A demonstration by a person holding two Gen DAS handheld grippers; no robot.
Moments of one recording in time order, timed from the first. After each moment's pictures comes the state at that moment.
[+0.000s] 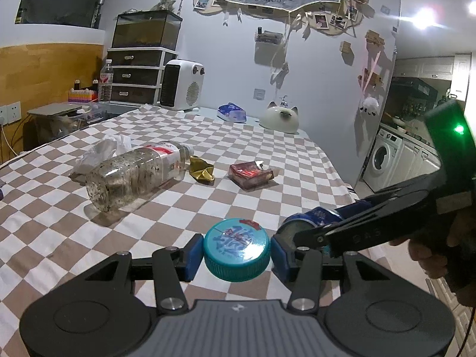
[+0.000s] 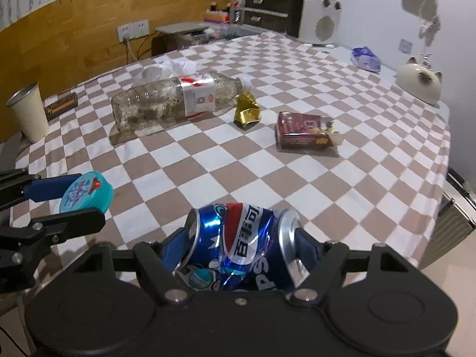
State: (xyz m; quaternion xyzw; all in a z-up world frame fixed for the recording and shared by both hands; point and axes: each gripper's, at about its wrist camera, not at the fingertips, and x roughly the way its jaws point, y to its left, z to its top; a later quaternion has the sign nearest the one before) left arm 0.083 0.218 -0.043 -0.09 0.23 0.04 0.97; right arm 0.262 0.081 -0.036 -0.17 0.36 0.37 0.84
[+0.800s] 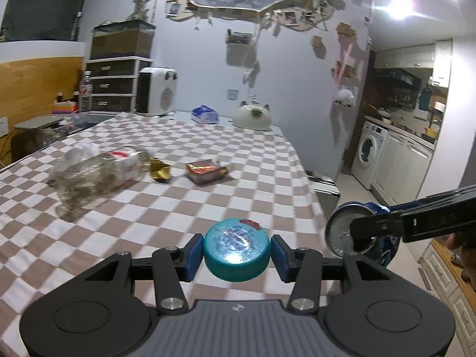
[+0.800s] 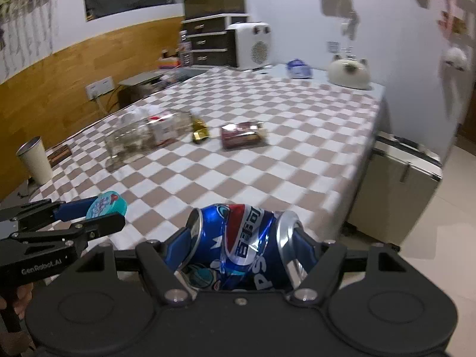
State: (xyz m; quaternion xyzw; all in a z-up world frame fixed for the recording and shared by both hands) left arm 0.068 0.137 -0.033 -0.07 0.23 0.02 0.97; right arm 0.194 -0.046 -0.004 -0.06 0.33 0.31 0.89
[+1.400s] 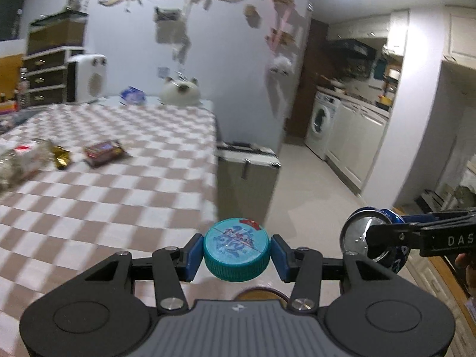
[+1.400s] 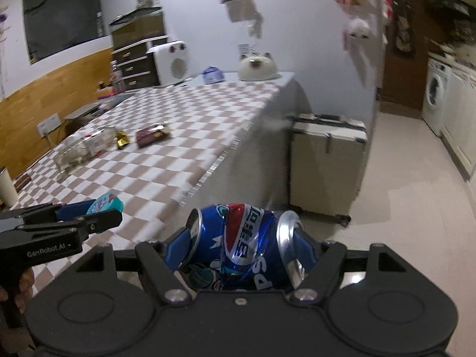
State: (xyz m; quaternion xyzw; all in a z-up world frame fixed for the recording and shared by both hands) left arm 0.095 0.008 -0.047 -0.05 0.27 -0.08 0.96; right arm 0.150 -0.211 -0.025 0.01 0.32 0.20 0.93
